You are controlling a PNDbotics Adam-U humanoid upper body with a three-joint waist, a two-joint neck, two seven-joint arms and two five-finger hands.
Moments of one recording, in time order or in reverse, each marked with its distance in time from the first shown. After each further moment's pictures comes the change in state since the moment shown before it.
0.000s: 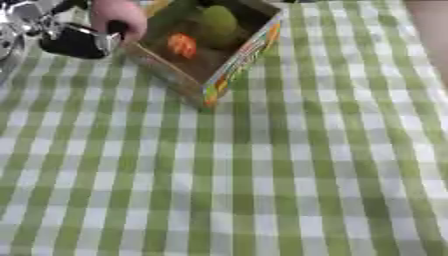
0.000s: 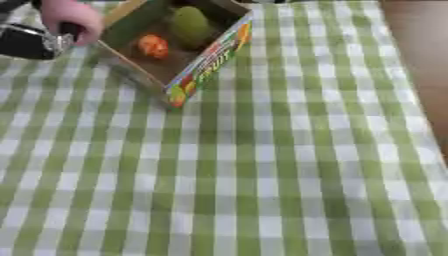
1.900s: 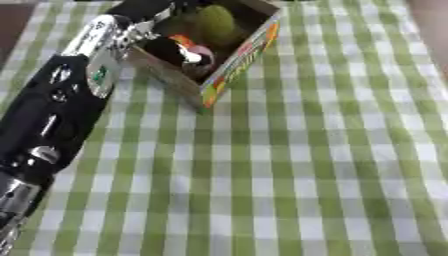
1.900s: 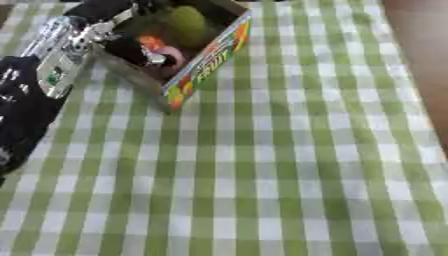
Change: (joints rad) left arm -0.175 -0.361 0.089 0.646 -0.346 -0.318 0.177; right arm -0.024 0.014 0.006 0.000 -0.011 0.002 0.013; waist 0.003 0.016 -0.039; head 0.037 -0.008
